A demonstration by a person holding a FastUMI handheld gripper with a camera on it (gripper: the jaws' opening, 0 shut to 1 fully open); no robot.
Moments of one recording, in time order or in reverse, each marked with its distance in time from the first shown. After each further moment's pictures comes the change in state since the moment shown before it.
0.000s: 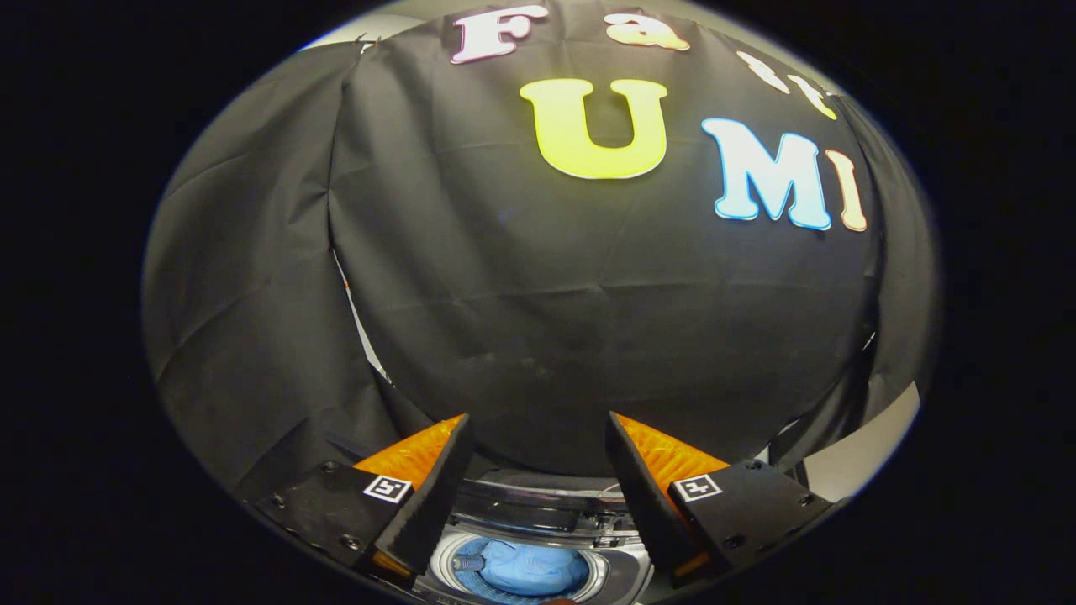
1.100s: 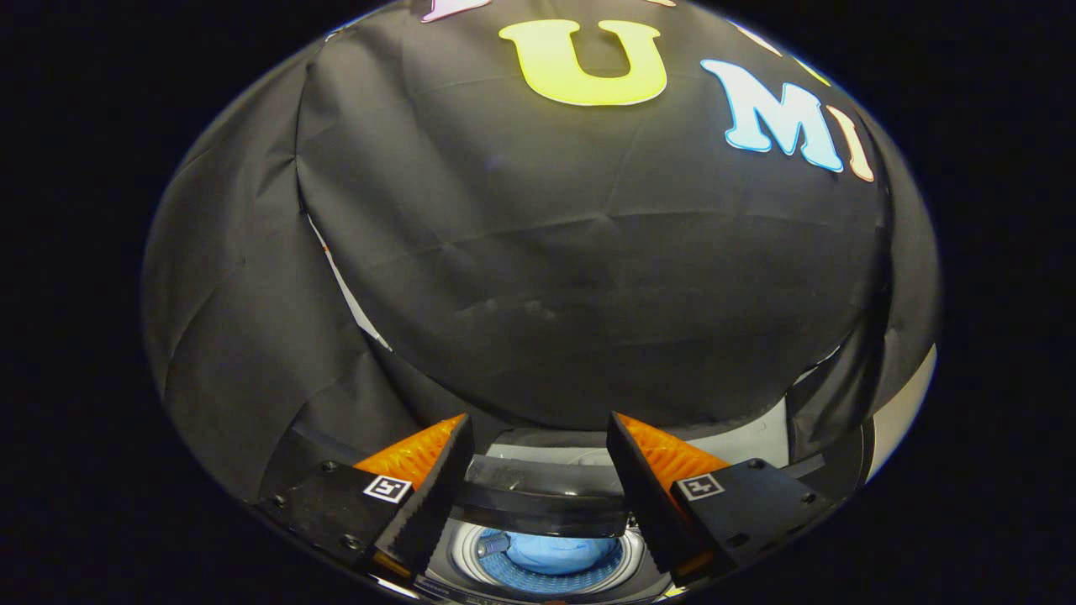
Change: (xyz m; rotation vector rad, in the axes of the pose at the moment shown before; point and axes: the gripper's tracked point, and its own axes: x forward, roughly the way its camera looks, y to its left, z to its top) arm 0.041 0.013 -0.047 0.081 0.193 0.009
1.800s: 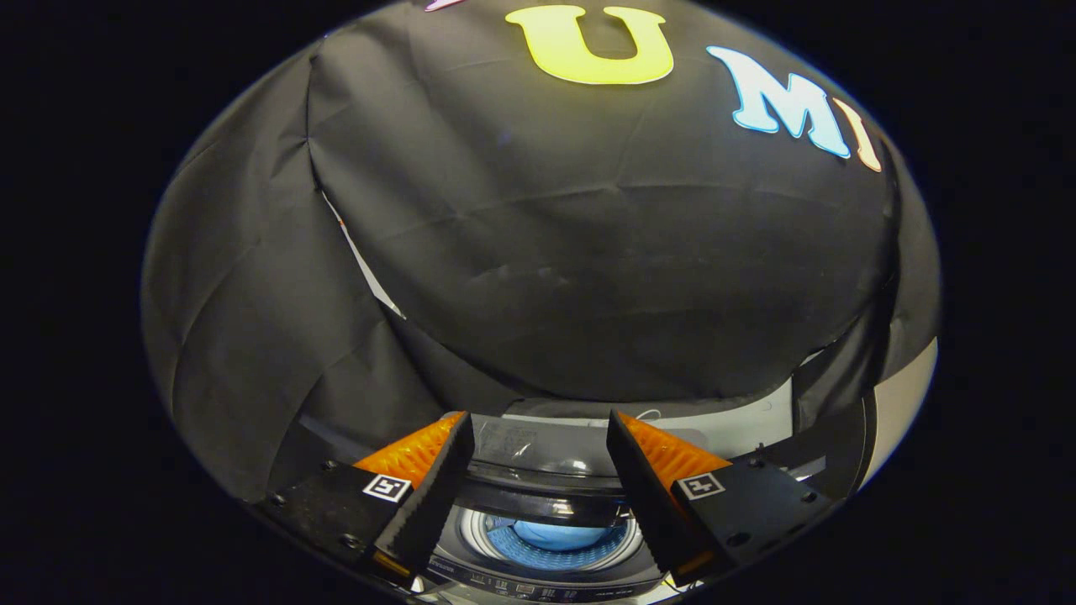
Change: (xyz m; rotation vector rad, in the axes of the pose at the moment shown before) arm -0.034 0.010 -0.037 -0.015 0.086 0.041
